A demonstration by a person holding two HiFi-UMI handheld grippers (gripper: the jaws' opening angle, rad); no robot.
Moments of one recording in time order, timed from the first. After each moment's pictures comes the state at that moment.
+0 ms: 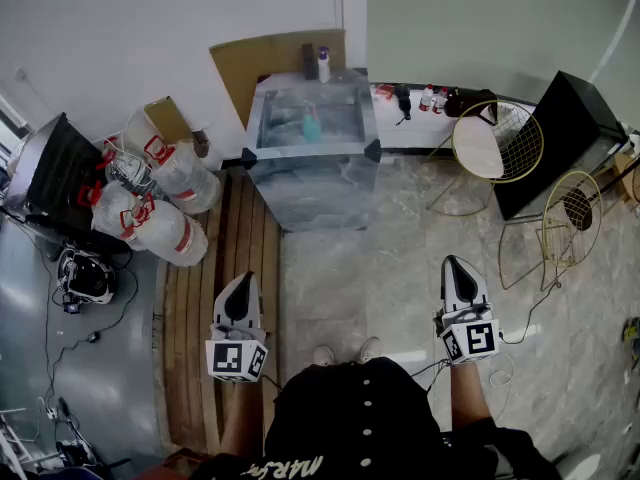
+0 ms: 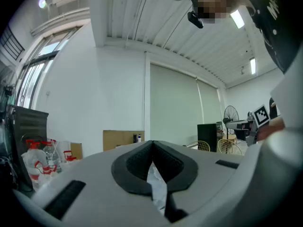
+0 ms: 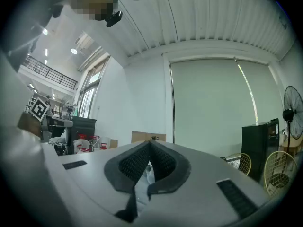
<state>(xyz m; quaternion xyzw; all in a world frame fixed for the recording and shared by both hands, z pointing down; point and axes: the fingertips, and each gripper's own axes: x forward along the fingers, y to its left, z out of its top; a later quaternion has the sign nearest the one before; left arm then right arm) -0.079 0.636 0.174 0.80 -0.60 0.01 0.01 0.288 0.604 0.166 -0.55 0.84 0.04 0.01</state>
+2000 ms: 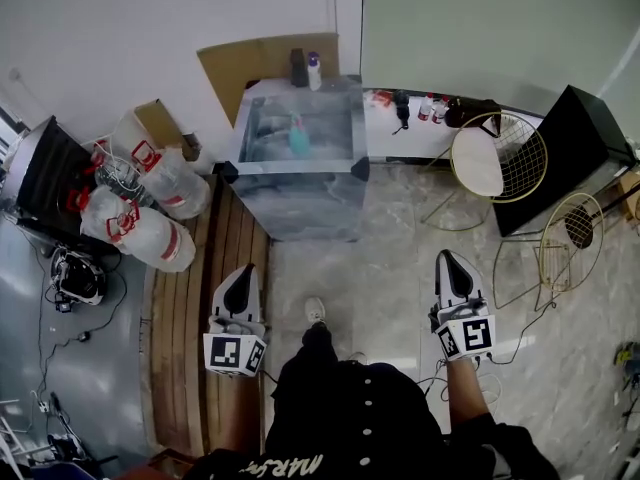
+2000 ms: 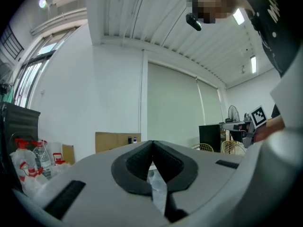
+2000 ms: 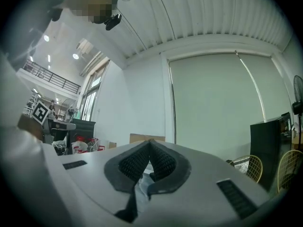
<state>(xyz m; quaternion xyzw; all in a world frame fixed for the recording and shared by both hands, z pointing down) -0.013 0.532 0.178 0.79 -0.61 0.00 0.00 0.332 0.486 0.172 -0.52 0.86 0.04 0.02</state>
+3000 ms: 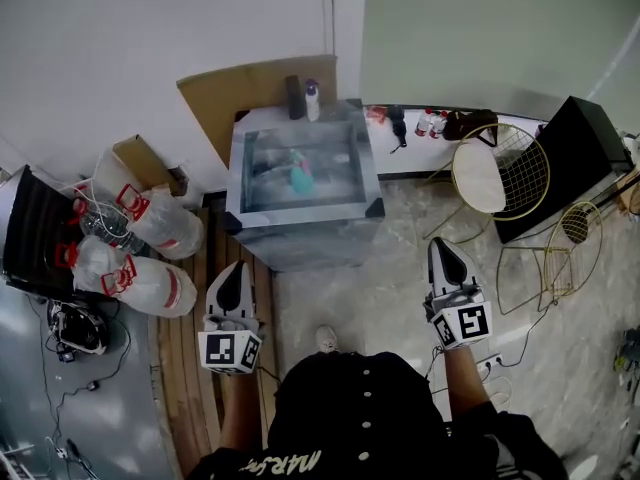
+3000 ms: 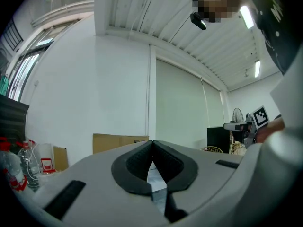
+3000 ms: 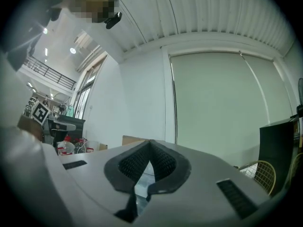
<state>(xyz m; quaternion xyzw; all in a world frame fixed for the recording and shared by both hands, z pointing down) -0.109 0.343 0.176 0.81 -0.59 -0.01 0.01 0.239 0.316 0.157 -0.54 0.84 0.05 0.02</state>
